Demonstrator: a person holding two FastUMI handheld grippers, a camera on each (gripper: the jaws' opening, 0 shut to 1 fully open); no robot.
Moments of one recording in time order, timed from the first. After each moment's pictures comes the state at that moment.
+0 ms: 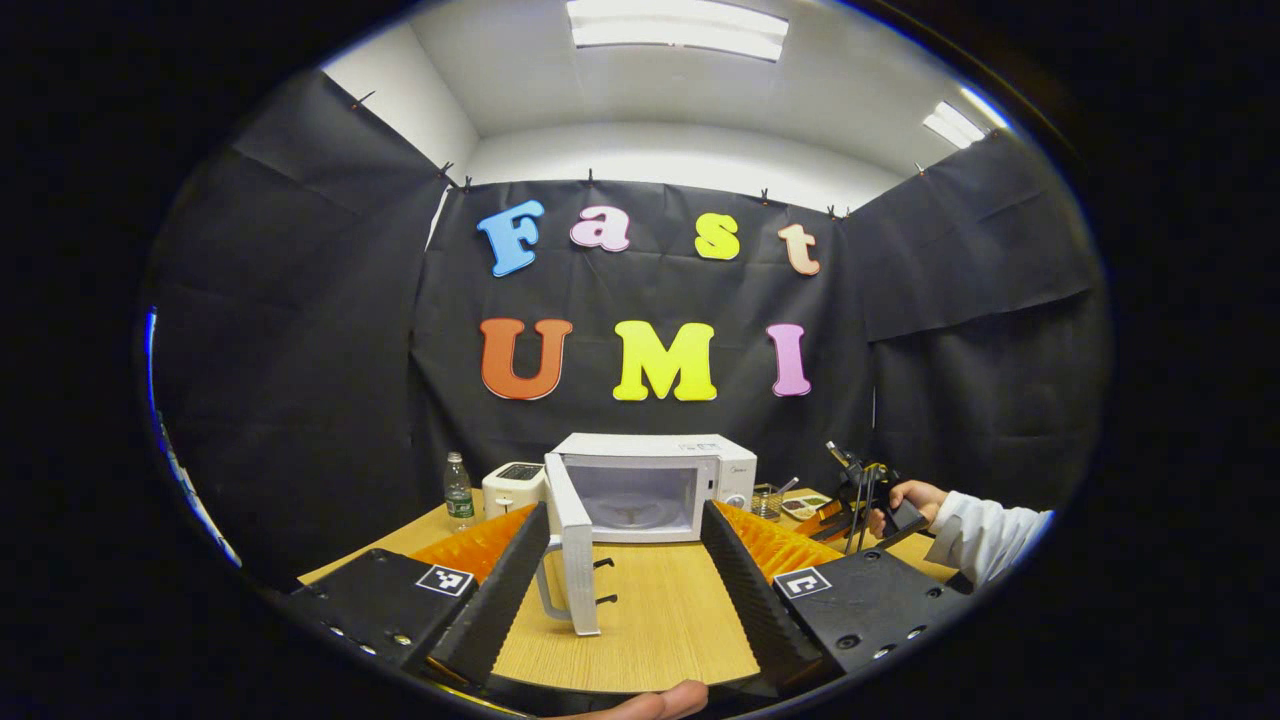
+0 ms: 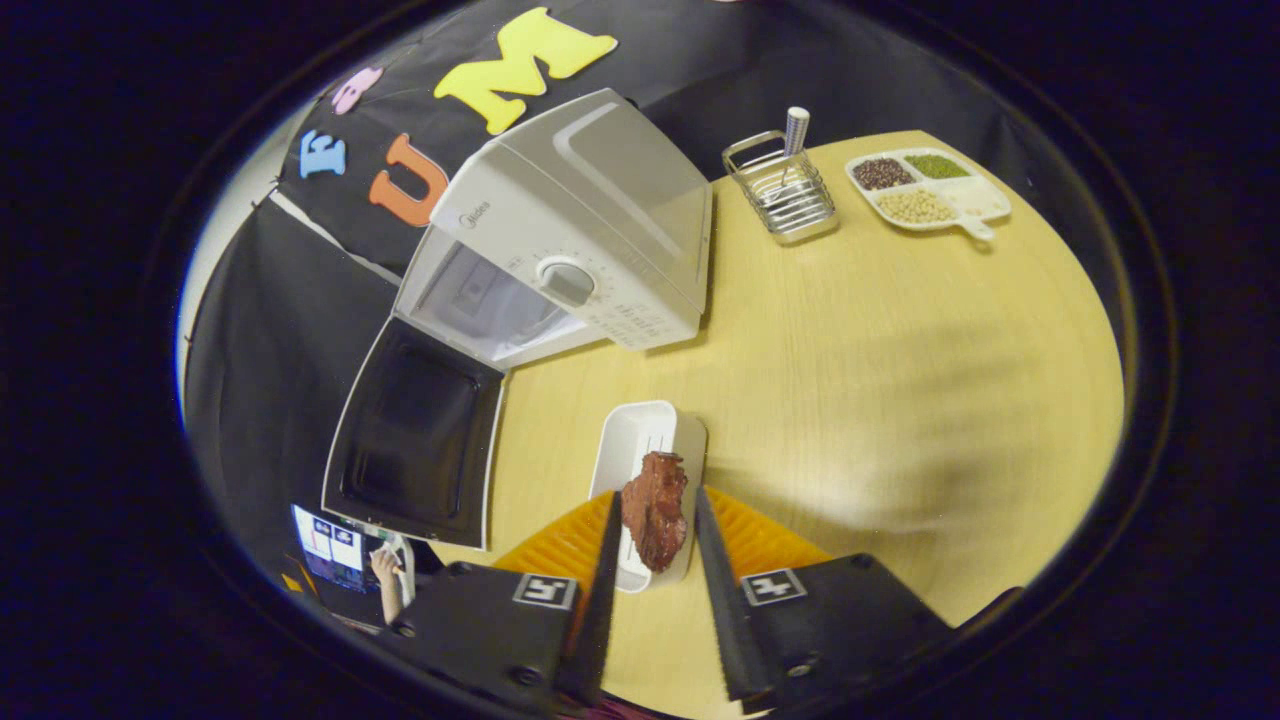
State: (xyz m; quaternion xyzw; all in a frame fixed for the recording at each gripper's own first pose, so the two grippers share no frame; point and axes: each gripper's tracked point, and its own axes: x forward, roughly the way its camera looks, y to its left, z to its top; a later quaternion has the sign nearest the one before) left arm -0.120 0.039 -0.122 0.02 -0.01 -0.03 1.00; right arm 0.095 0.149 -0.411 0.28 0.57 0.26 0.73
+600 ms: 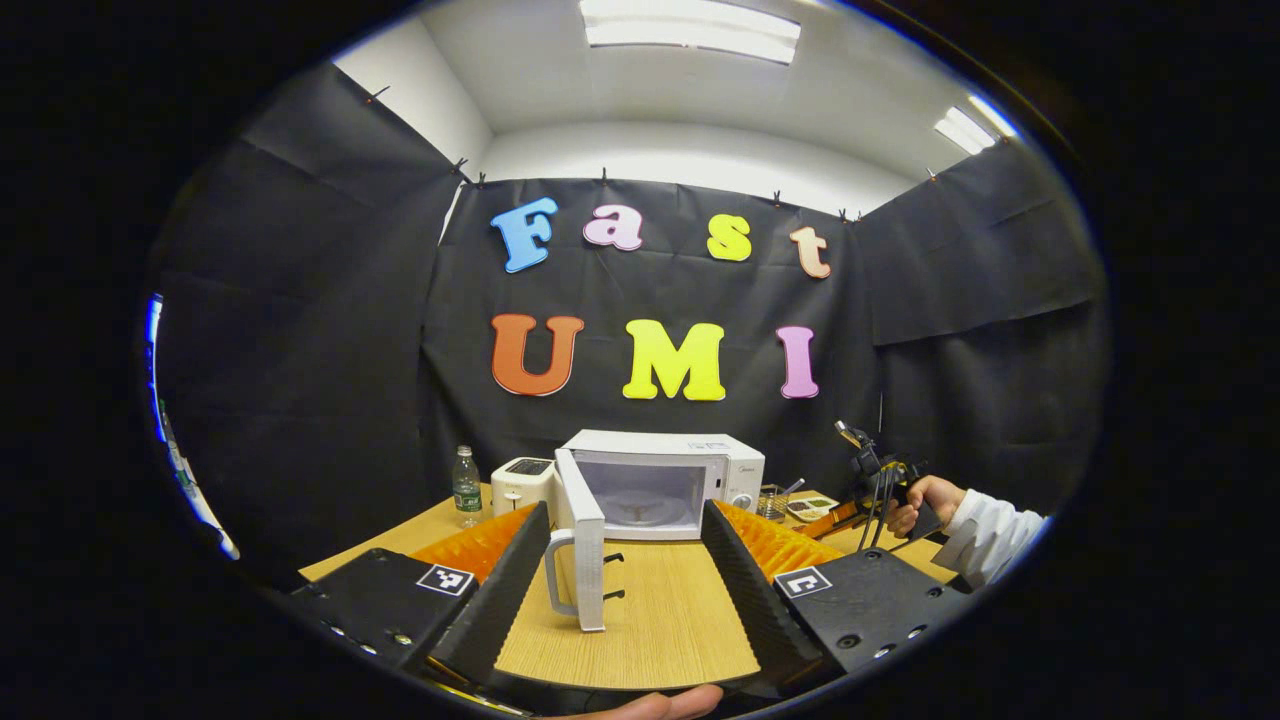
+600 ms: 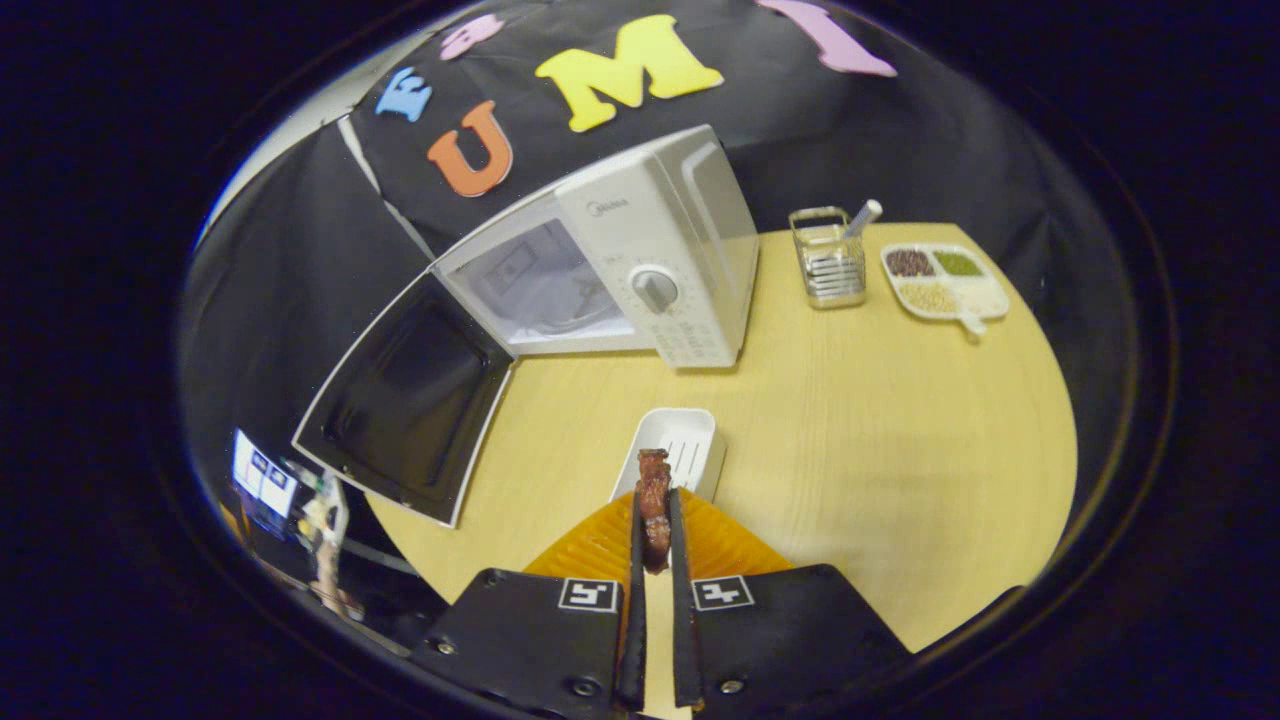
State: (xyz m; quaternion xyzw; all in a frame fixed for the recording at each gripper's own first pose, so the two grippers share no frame) left arm -0.133 0.046 -0.109 0.00 -0.02 -0.03 1.00; right arm 0.081 0.154 -0.359 0.10 0.46 0.27 0.84
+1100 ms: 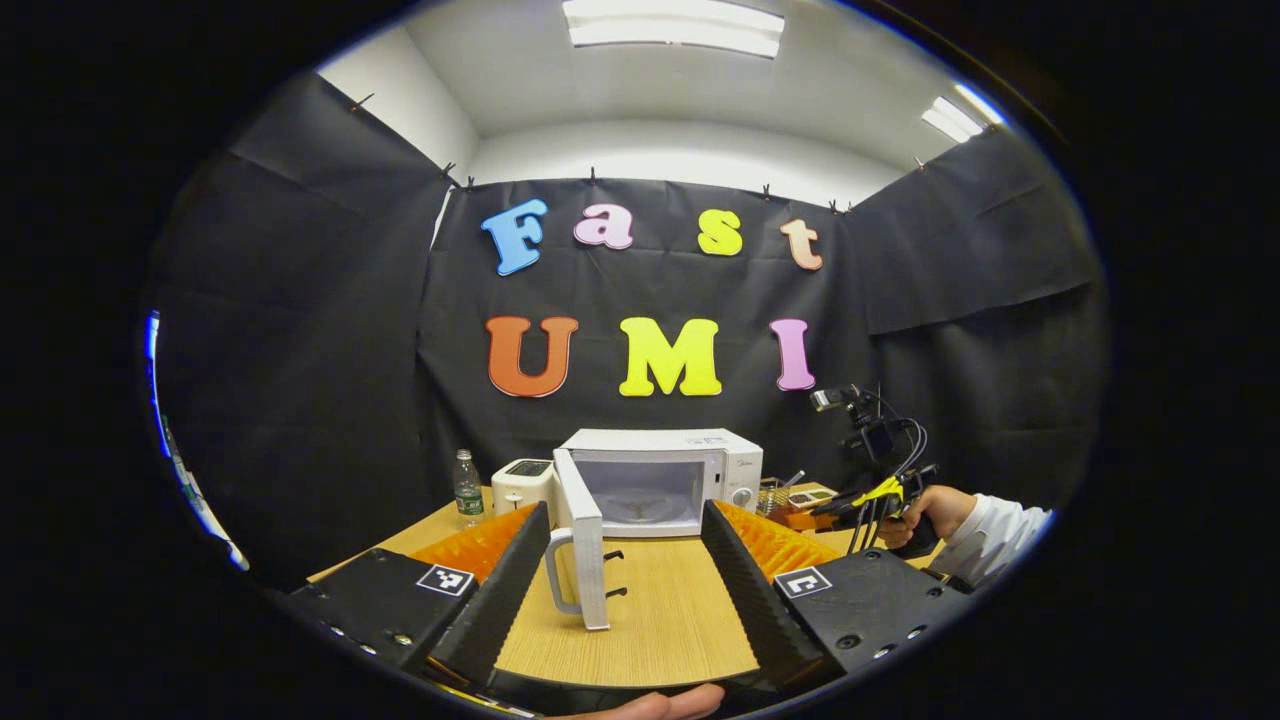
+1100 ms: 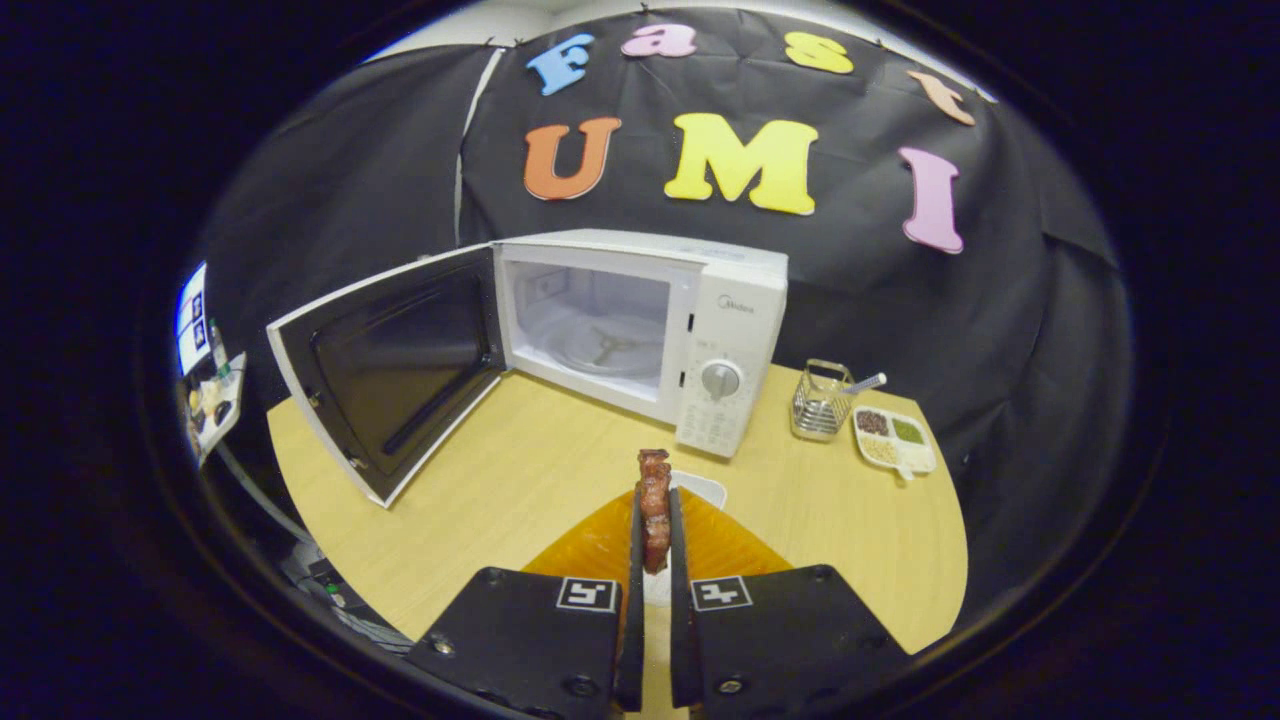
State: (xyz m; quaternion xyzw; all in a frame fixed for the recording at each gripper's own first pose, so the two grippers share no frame) left arm -0.133 0.037 -0.119 0.03 -0.01 -0.04 1.00; right arm 0.051 0.212 -0.310 -0.07 0.30 0.24 0.92
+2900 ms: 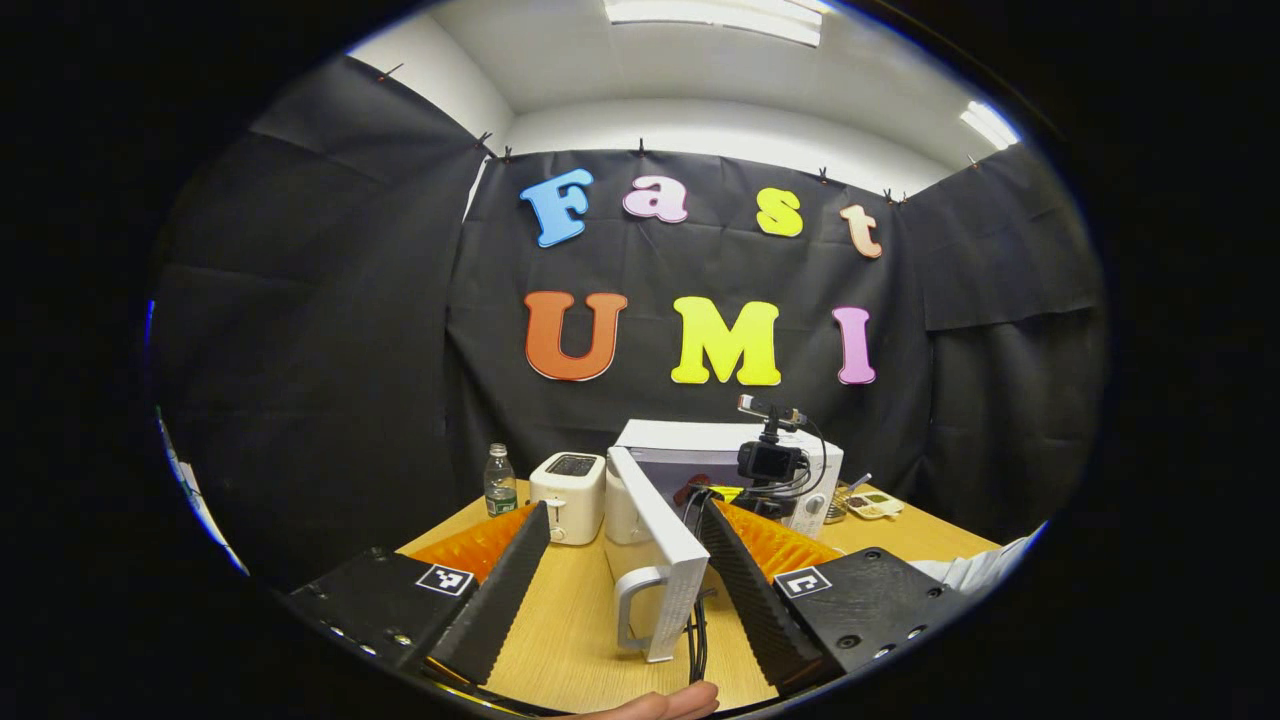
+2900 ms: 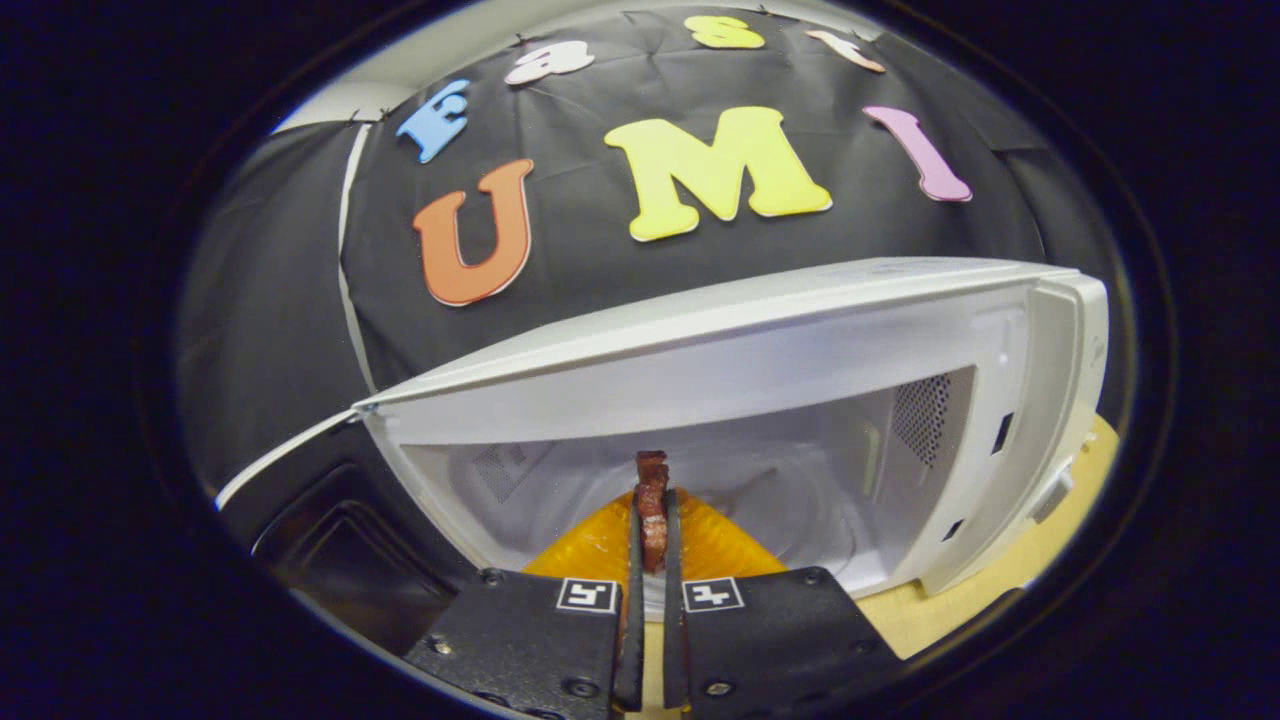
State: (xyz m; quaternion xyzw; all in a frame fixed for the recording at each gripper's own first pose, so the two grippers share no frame) left arm -0.037 0.125 -0.126 0.00 0.02 0.02 1.00; right arm 0.296 0.460 -0.361 0.16 0.23 0.13 0.95
